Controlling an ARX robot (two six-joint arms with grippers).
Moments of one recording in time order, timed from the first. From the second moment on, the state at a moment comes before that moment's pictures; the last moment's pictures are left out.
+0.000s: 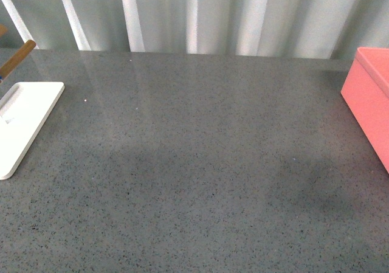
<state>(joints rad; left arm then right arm) 0.24 1.81 1.50 -0.22 0.04 0.25 0.00 0.00 0.02 0.00 0.00 -0.01</state>
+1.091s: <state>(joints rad) -0.19 1.70 0.78 0.48 0.46 0.14 0.00 0.00 0.02 0.00 0.00 -0.01</state>
